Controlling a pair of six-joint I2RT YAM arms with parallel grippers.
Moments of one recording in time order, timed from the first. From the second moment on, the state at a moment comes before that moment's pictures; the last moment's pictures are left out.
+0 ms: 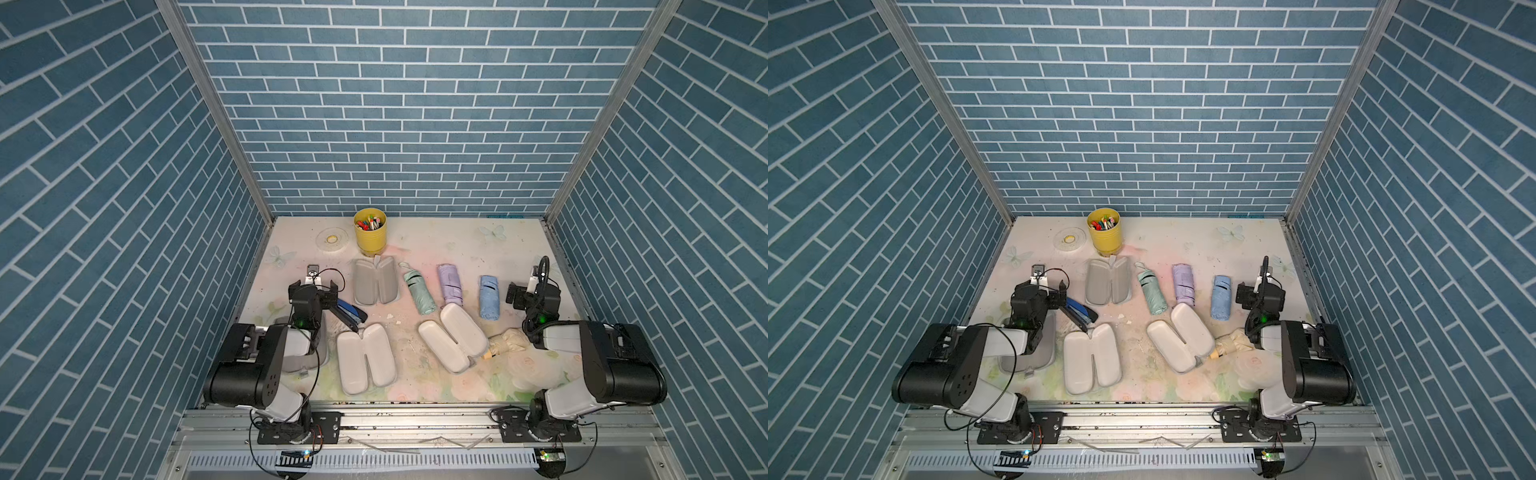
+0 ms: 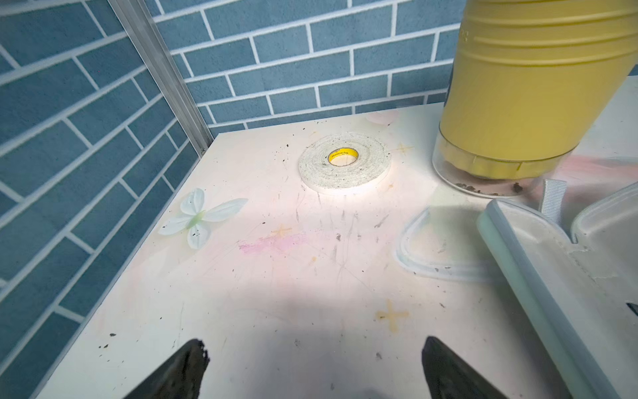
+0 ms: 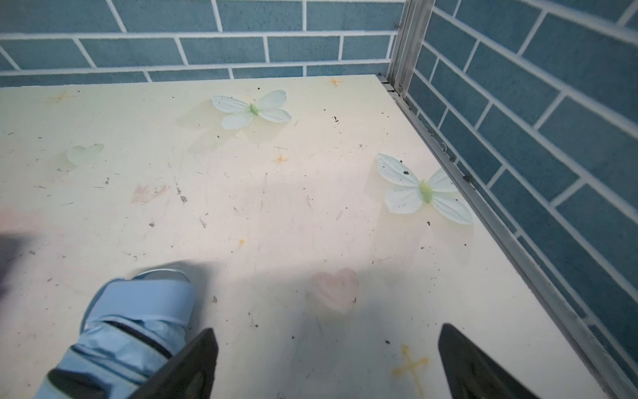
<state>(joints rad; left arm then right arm) -0.08 1.52 0.35 0.82 -0.22 0.09 -0.02 1.52 0.38 0.71 0.13 0.00</state>
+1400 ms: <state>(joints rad) -0.02 1.52 0.37 0.80 -0.14 0.07 -0.02 1.52 0.38 0.71 0.12 0.00</state>
